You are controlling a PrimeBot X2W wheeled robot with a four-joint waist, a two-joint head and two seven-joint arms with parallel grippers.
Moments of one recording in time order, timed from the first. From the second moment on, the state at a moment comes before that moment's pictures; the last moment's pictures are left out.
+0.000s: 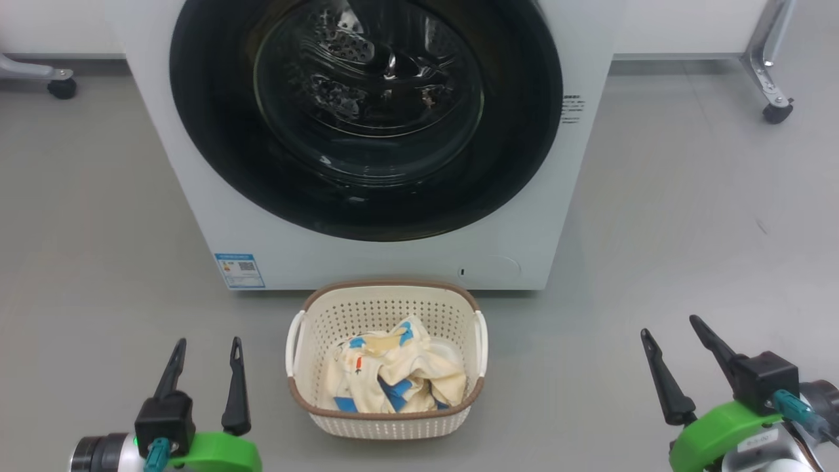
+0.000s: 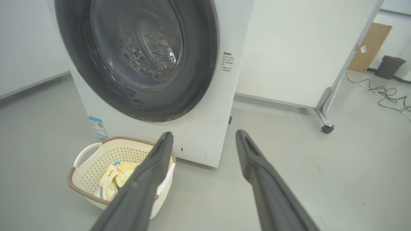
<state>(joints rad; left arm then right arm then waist) -0.08 0.17 -0.23 0.29 -0.17 0.18 -0.25 0.08 -0.03 -0.10 0.12 -0.08 0.13 -0.12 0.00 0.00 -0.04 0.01</state>
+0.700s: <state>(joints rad) -0.10 0.17 -0.24 0.27 -0.19 0.18 -0.25 0.08 -0.03 -0.12 0.12 -0.08 0.13 -0.12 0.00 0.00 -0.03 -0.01</state>
